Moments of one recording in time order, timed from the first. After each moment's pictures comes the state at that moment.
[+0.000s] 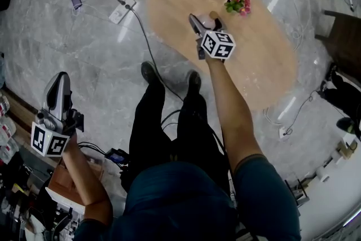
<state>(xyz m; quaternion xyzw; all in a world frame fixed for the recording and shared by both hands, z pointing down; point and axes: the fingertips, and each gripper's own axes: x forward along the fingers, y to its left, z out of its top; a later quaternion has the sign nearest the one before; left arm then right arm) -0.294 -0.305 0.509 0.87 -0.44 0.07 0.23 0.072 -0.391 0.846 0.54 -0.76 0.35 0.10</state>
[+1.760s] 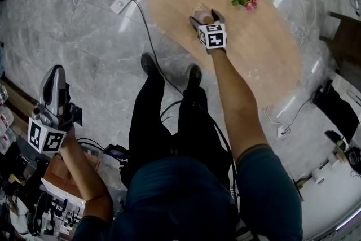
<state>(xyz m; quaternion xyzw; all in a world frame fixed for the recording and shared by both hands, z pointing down) -0.295 -0.296 0.516 0.86 -0.46 0.05 0.23 0.060 -0.361 0.947 0.46 -0.77 0.30 0.31</state>
